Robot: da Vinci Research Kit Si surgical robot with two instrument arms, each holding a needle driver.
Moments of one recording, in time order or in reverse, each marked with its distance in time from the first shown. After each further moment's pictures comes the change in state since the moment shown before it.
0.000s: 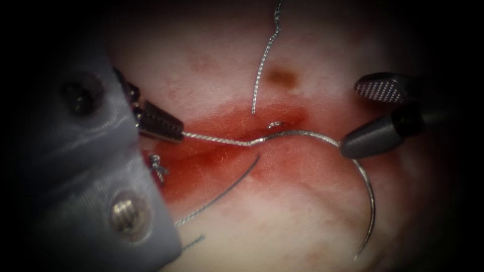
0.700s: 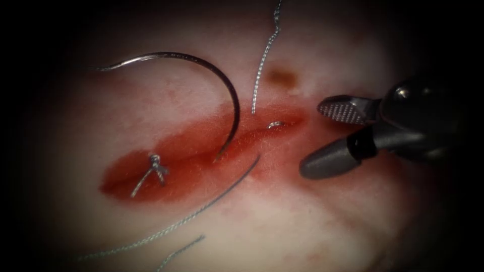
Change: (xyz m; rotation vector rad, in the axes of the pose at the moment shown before) right arm 0.000 -0.002 0.004 0.046 0.009 -0.001; left arm 0.007 0.004 -0.010 0.017 -0.045 -0.294
